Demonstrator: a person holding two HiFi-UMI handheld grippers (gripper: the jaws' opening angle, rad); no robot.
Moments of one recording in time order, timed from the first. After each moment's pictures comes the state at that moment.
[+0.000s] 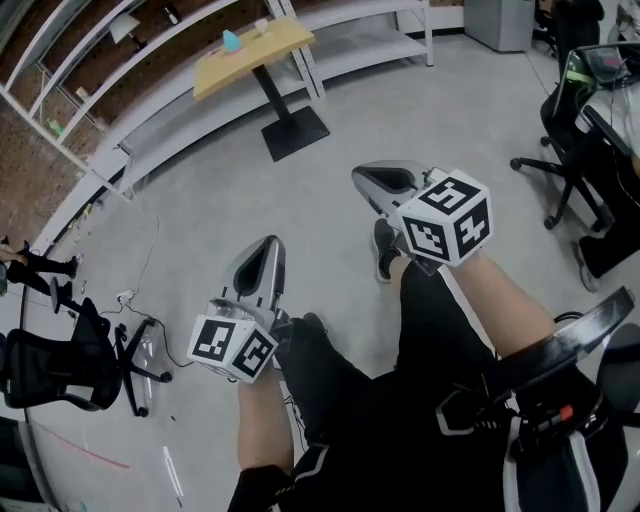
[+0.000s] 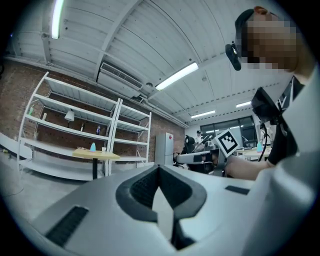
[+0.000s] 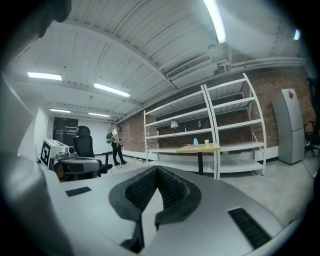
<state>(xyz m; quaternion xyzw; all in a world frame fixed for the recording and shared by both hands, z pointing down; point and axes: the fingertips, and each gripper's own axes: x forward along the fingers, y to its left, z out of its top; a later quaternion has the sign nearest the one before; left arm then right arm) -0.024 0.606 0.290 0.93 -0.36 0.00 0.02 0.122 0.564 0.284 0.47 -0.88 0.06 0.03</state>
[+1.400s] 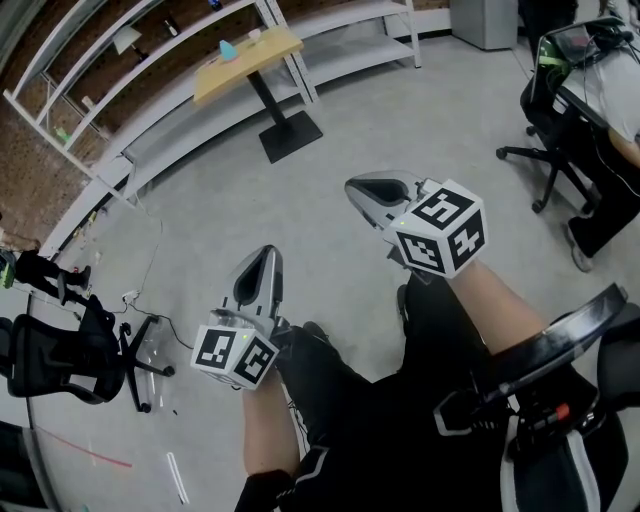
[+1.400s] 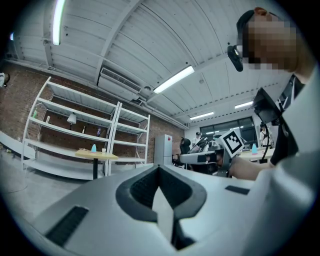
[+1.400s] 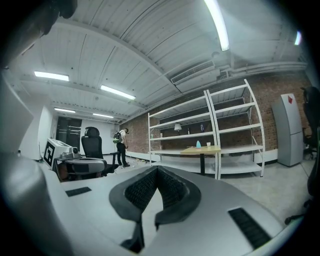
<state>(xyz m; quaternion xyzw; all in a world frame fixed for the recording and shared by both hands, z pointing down) -0.025 0.707 0.281 0.93 -0.37 -0.01 0.02 0.117 0.675 0.272 0.46 -0.88 0.05 0.03</state>
